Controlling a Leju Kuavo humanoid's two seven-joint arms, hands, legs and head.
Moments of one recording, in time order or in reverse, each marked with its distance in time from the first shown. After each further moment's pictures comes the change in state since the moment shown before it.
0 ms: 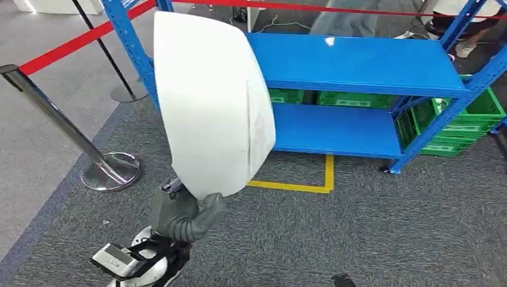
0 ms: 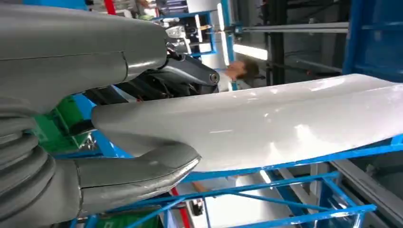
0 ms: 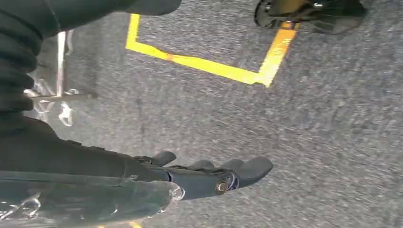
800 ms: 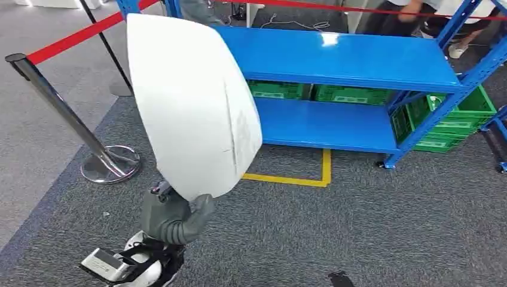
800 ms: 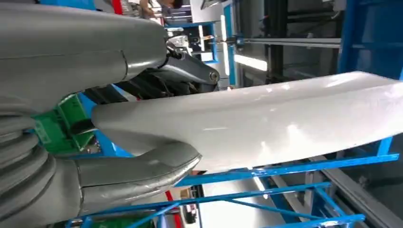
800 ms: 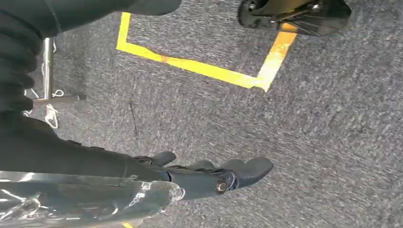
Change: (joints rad) left arm 0.043 0.001 0.019 -0.032 -0.002 0.013 0.000; right arm 0.005 -0.002 -0.005 0.000 -0.008 -0.015 -0.076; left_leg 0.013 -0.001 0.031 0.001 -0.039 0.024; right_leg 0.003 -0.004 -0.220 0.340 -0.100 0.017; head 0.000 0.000
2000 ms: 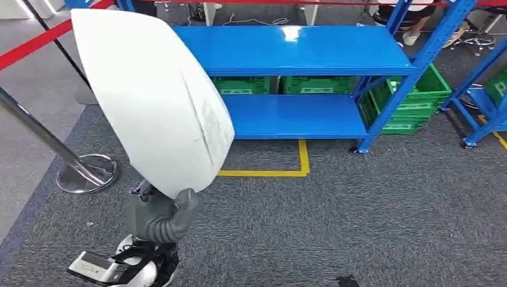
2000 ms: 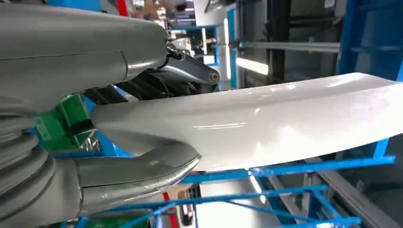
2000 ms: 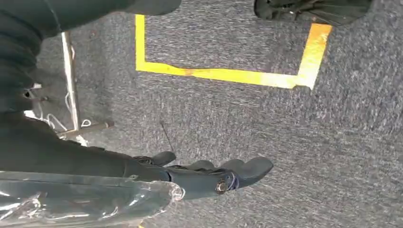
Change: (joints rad) left arm 0.032 -0.011 0.019 -0.041 -0.003 0.117 0.000; right arm 0.006 0.003 -0.010 0.000 -0.030 -0.053 0.030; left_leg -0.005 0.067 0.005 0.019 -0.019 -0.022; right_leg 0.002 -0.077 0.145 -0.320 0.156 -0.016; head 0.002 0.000
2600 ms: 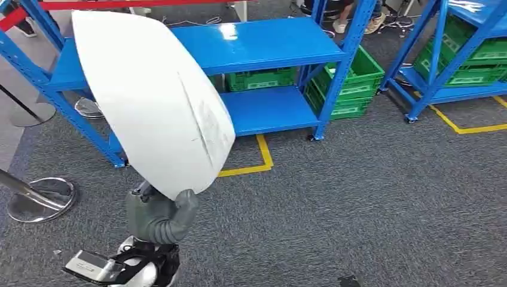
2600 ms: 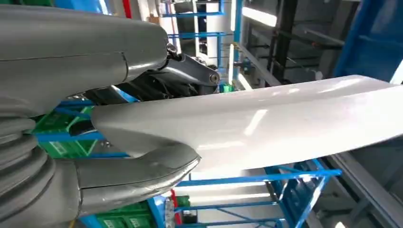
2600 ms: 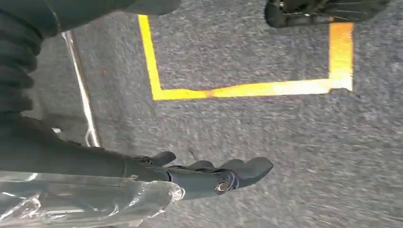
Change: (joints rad) left arm 0.009 -0.010 0.003 0.002 0.030 -0.003 0.000; right arm 0.011 0.003 -0.015 0.000 -0.015 0.013 -0.001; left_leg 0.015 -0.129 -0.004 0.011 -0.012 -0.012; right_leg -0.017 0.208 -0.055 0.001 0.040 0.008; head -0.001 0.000
